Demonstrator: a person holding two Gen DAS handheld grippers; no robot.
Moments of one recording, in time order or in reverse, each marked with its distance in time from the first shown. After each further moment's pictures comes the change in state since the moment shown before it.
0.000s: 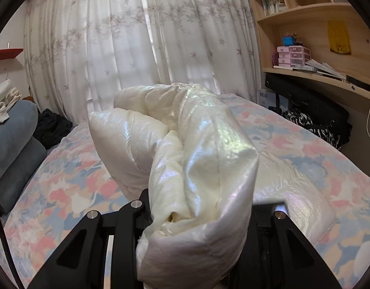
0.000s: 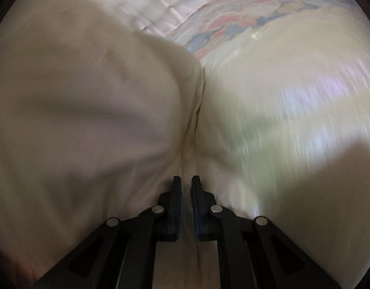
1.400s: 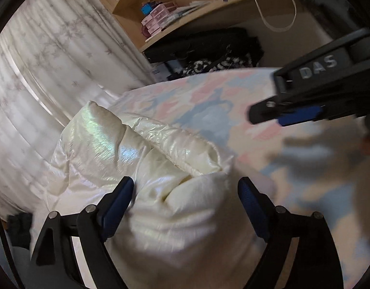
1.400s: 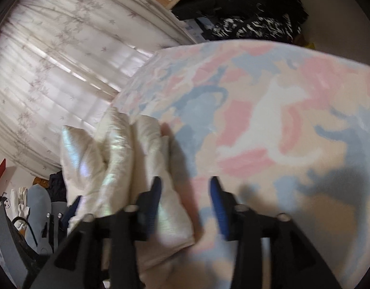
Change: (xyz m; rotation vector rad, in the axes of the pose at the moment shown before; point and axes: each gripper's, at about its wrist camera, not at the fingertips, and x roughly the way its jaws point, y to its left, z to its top) left arm 0.022 -0.244 -0.056 0.626 0.038 -0.337; right arm -0.281 -0.157 -0.074 0.456 -0.534 -0.348
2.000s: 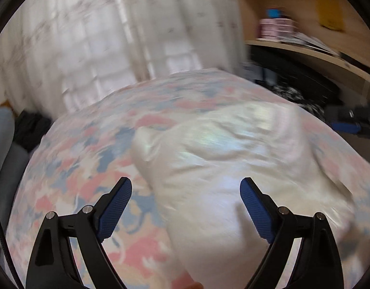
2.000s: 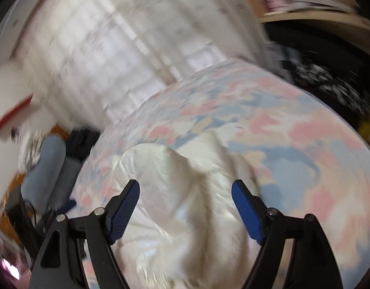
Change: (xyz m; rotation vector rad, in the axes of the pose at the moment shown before) left arm -0.035 0.243 -0.066 -0.586 0.107 0.209; right arm 0.044 0.171 0.063 -0.444 0.076 0.149
